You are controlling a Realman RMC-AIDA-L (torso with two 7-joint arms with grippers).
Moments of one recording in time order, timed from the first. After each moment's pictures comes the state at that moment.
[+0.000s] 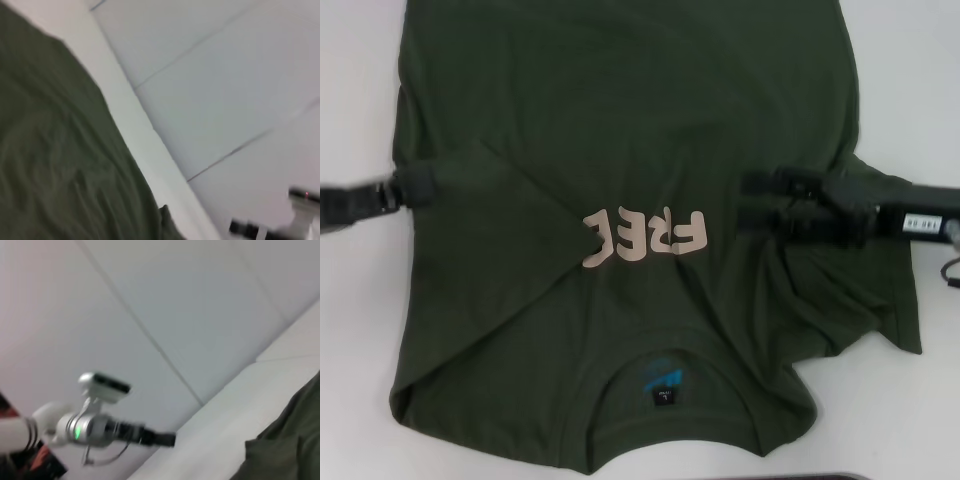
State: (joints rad) left arm -0.43 -1.94 0.40 0.57 2.11 1.89 -1.94; right arm 0.45 2.06 -0.67 -0.51 -1.91 -1.78 1.58
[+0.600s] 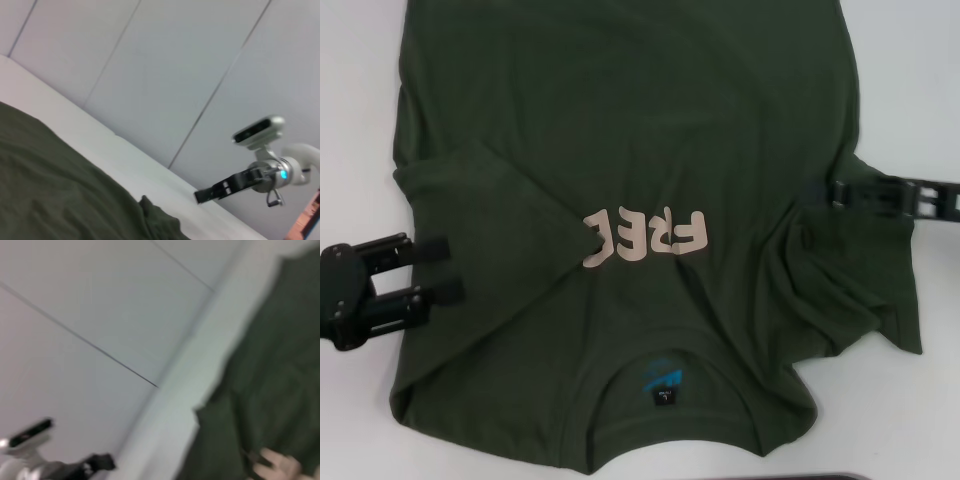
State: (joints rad) left arm -0.32 -2.02 0.41 0.60 2.11 1.97 -1.40; right arm 0.43 2.00 -0.59 -0.55 -2.01 -1.77 1.93
